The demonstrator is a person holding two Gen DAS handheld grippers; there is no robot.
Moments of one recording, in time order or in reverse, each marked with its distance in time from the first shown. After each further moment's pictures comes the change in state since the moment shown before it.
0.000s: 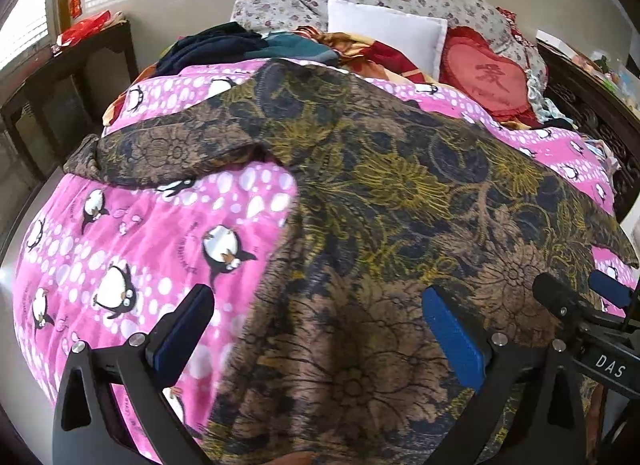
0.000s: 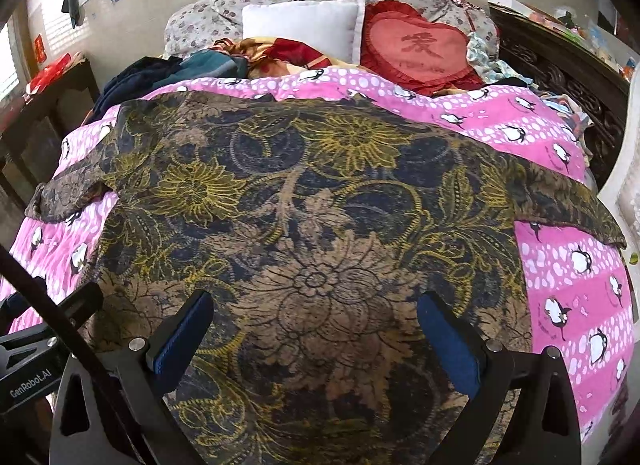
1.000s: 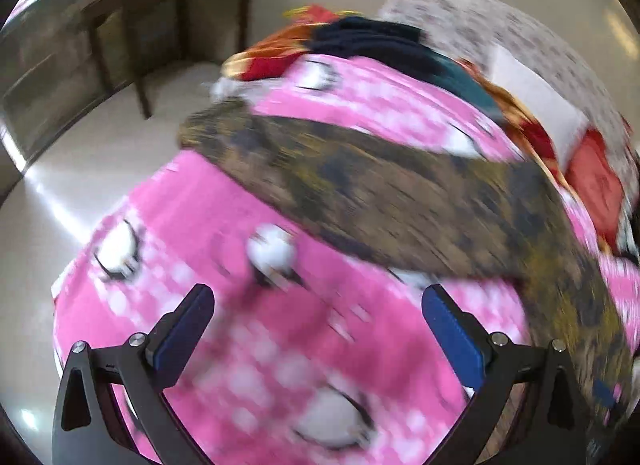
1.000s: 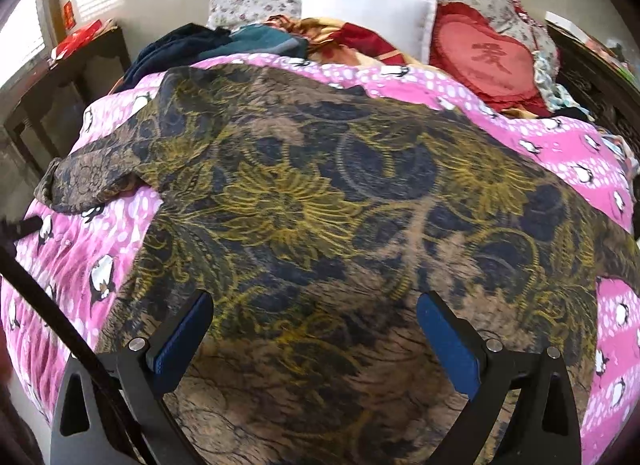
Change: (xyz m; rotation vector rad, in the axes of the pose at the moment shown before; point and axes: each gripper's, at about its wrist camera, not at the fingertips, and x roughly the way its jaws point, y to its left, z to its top) left arm 0.040 0.230 0.064 -0.408 0.035 0.164; right arm 0.056 0.091 0.034 -0.125 0.055 0.078
